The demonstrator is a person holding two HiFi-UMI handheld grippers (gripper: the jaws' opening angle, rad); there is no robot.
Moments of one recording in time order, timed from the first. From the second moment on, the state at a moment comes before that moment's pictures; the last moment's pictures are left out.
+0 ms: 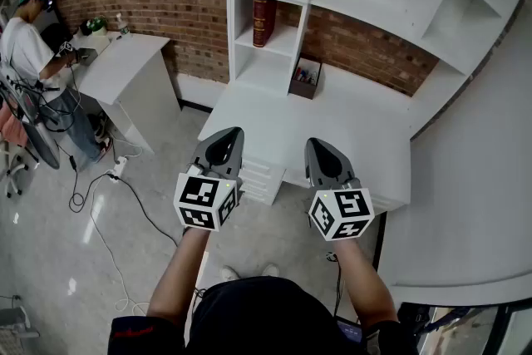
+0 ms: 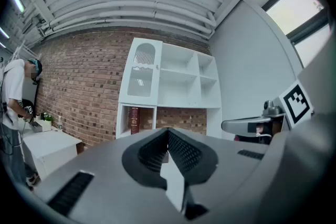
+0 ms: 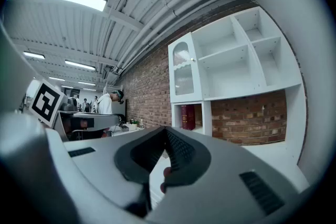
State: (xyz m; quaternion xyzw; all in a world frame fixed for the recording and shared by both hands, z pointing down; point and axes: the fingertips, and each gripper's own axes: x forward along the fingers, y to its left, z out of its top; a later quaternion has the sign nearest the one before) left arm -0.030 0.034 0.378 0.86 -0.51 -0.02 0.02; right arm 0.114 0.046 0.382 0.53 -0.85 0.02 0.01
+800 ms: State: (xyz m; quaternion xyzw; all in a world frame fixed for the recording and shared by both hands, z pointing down) left arm -0.012 0.025 0.382 0.84 -0.54 -0.02 0.03; right arm 0.132 0.039 0.386 0.49 -0.87 0.02 0.00
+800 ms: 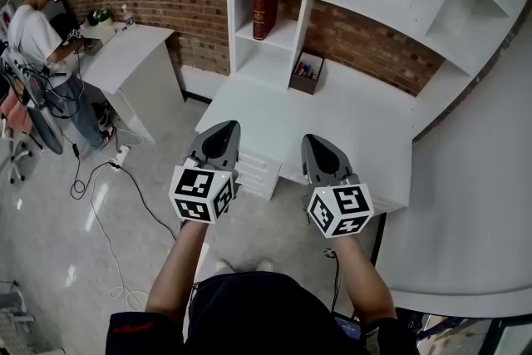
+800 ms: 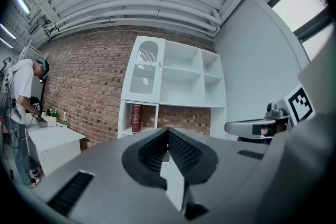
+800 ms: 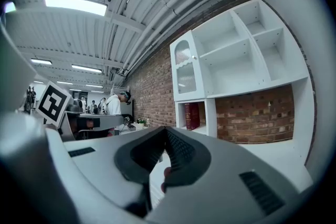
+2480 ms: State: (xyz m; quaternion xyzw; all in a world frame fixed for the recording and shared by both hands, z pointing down) left arm -0.031 -0.126 0.379 0.85 -0.52 -0.03 0.06; right arm 0.092 -0.090 0.384 0.48 -0.88 0.02 0.00
